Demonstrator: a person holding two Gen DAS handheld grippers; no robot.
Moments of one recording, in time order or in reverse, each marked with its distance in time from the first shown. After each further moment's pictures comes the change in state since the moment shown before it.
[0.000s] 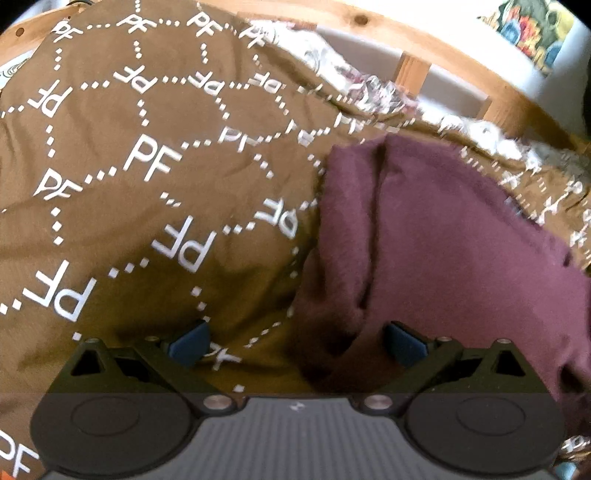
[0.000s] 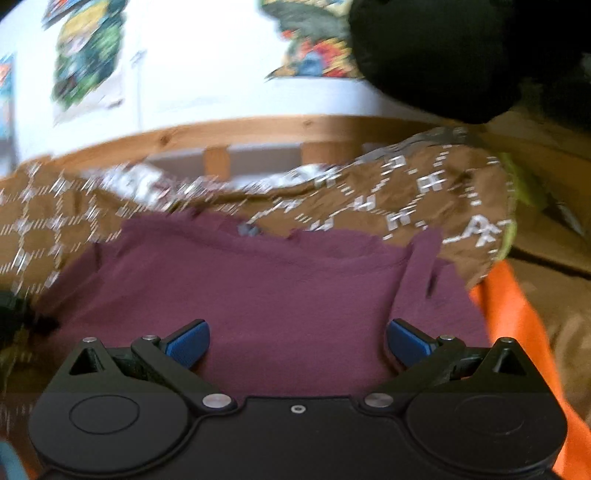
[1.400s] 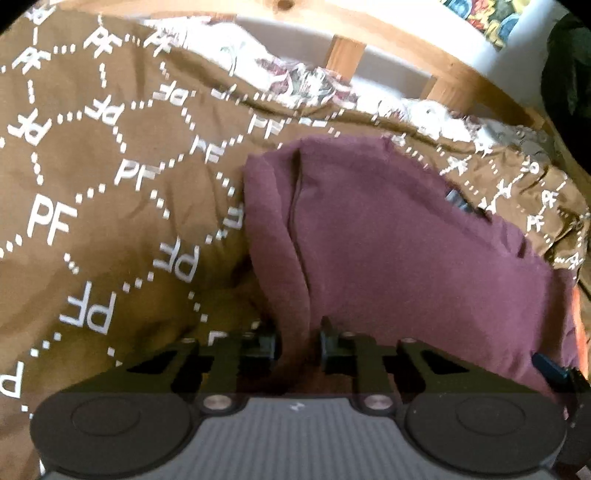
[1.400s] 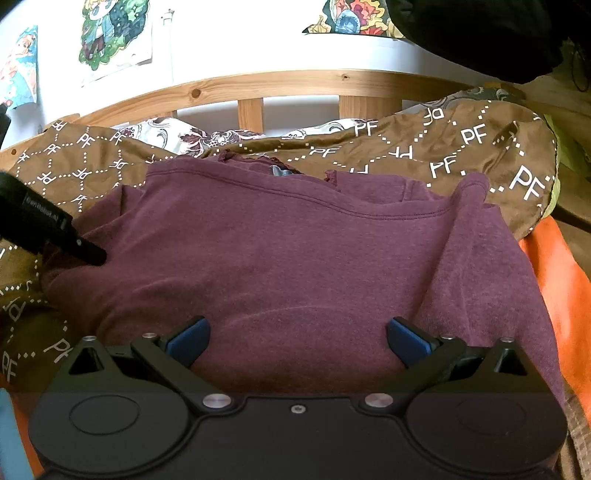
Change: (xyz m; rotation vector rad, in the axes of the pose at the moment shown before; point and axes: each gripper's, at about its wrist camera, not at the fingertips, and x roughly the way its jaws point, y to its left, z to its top) left arm 0.014 -0.038 0.037 0.117 0.085 -0.123; right arm 0.014 -0.004 -0.016 0.003 0.070 0.081
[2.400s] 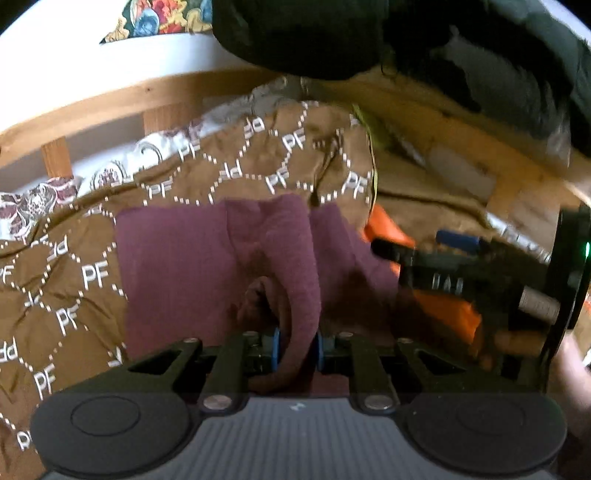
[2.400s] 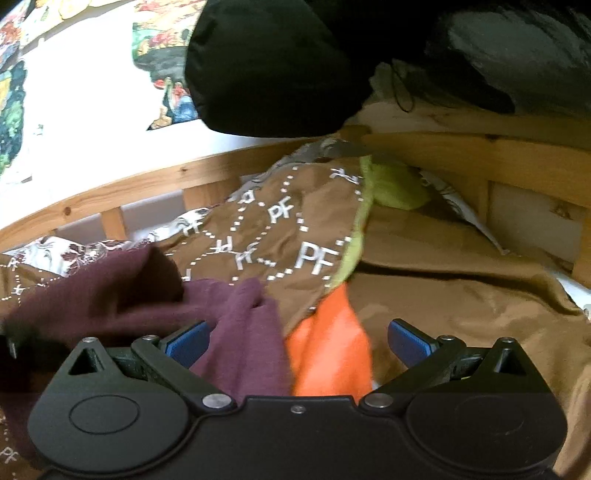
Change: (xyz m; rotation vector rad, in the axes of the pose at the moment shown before) left arm -0.017 -0.223 -0.060 0.565 -0.081 -0.260; right arm -0.050 -0.131 0.024 0.270 -0.187 -0.285
